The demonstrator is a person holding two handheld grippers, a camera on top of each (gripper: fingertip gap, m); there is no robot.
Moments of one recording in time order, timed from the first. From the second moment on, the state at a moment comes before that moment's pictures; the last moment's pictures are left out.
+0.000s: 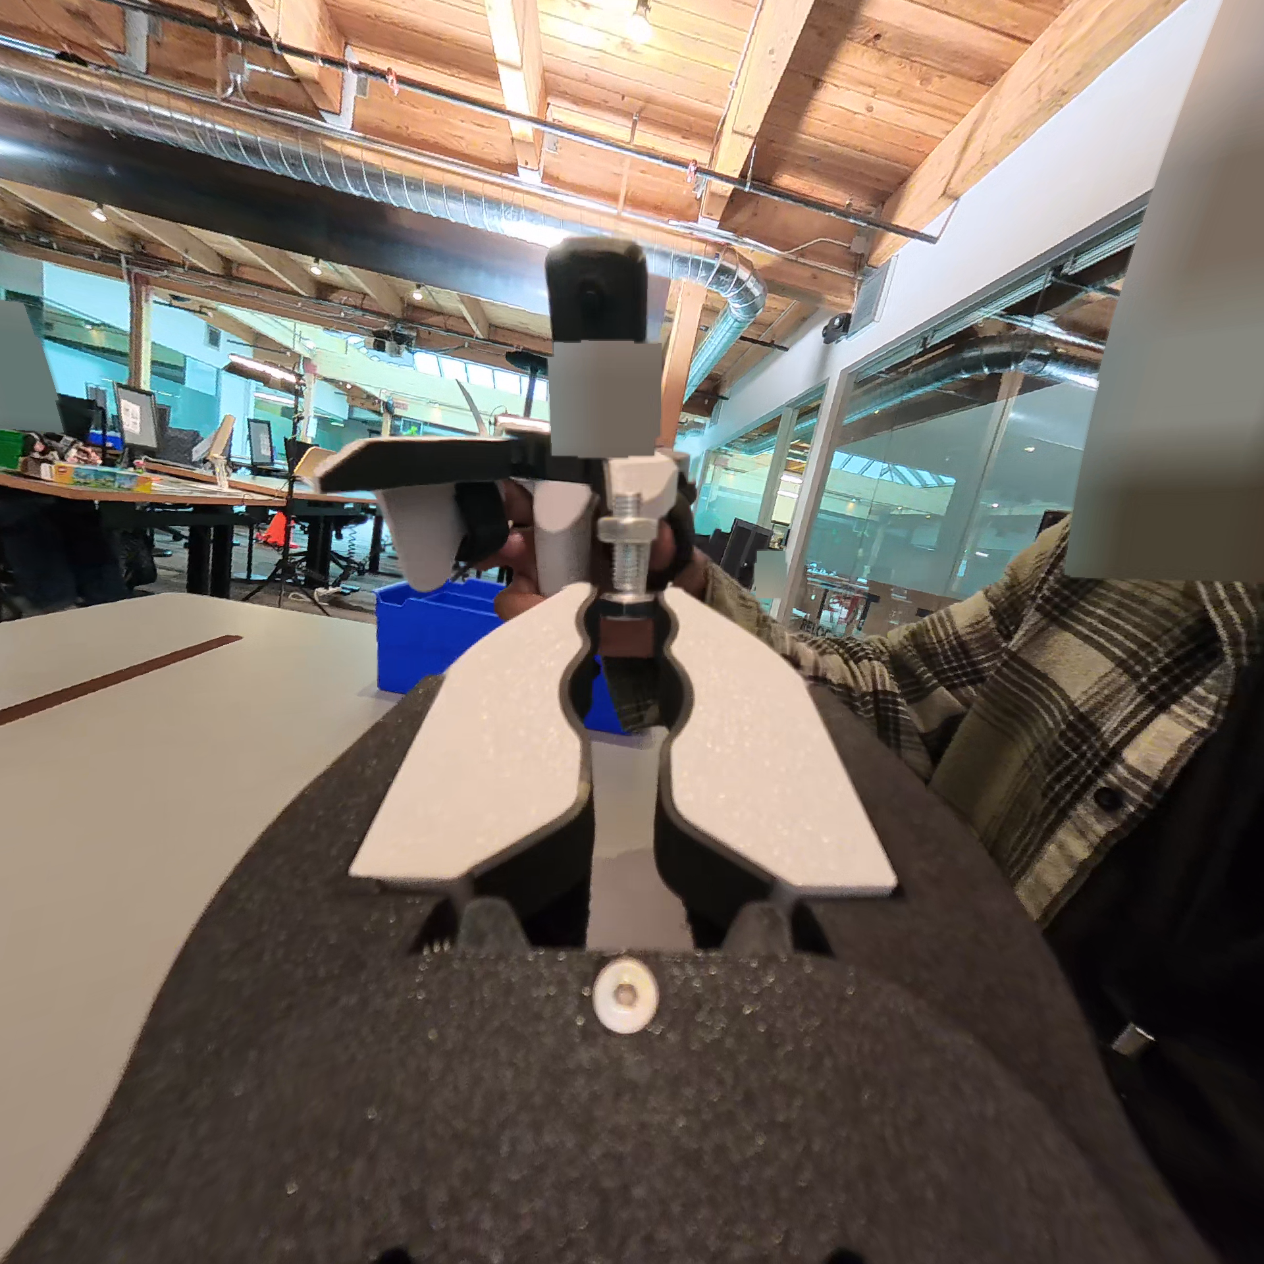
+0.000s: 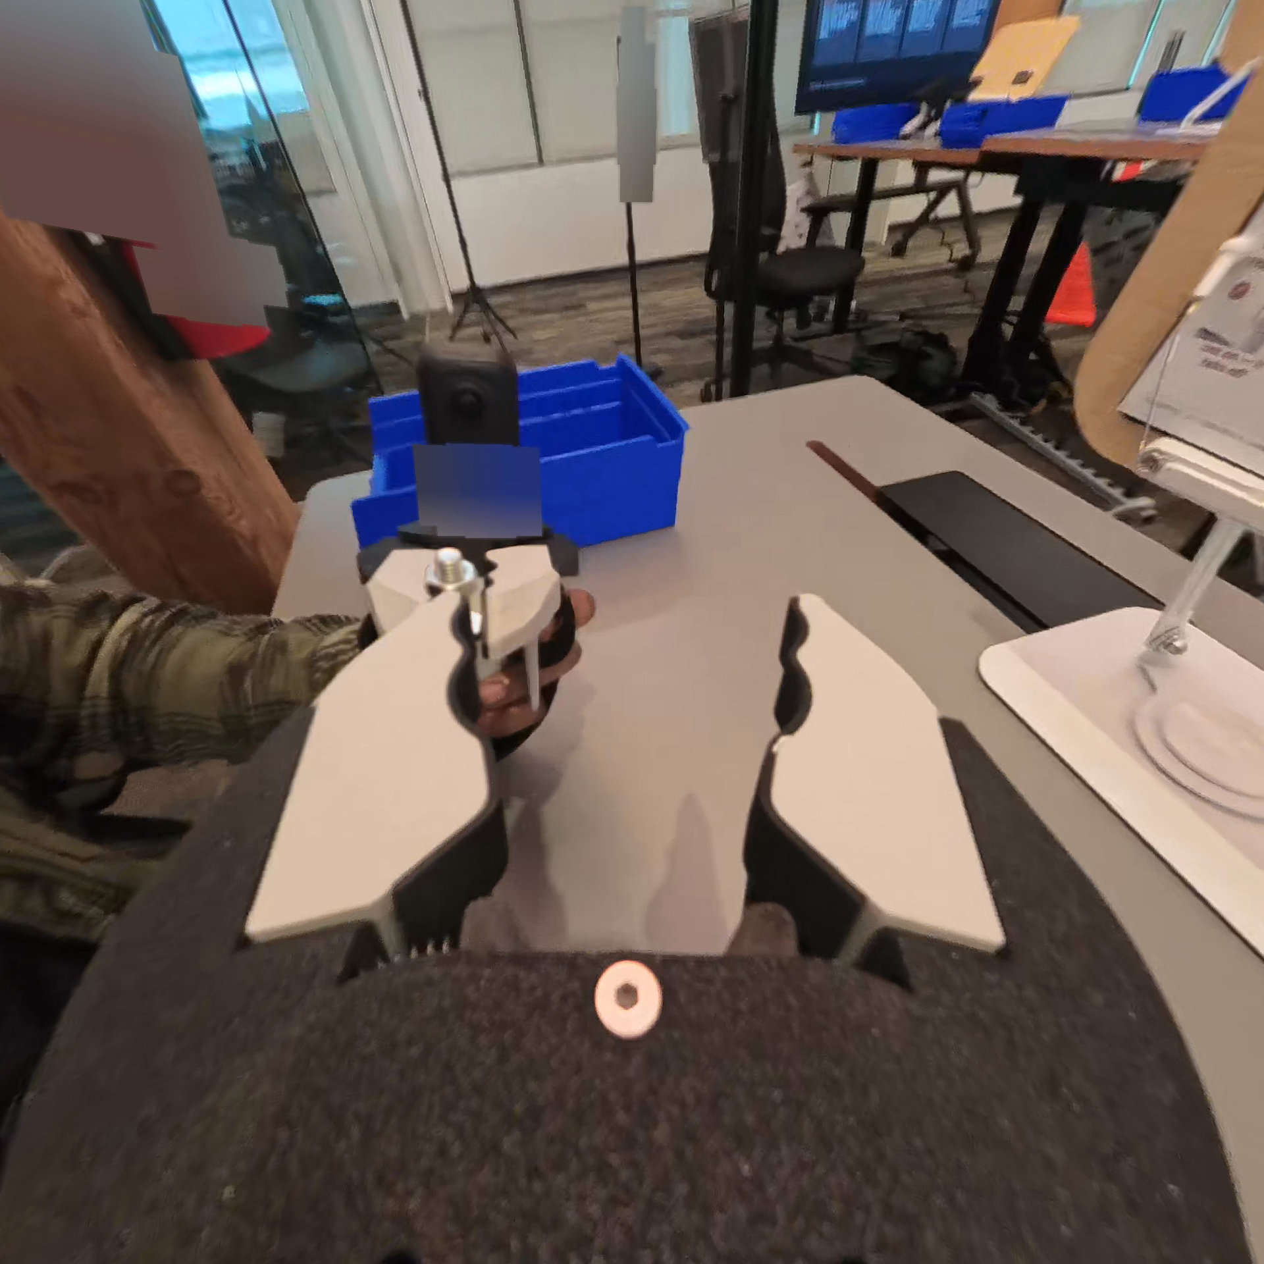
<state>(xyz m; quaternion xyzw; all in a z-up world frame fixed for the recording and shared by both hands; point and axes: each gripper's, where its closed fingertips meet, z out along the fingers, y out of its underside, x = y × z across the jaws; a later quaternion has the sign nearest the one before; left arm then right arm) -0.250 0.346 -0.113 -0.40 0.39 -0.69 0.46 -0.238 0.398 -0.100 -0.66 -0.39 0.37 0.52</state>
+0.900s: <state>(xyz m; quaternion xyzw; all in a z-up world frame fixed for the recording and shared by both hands) -0.253 0.346 -0.109 -0.40 0.38 -0.69 0.47 -0.255 0.391 -0.094 -0.65 -0.42 0.37 0.51</state>
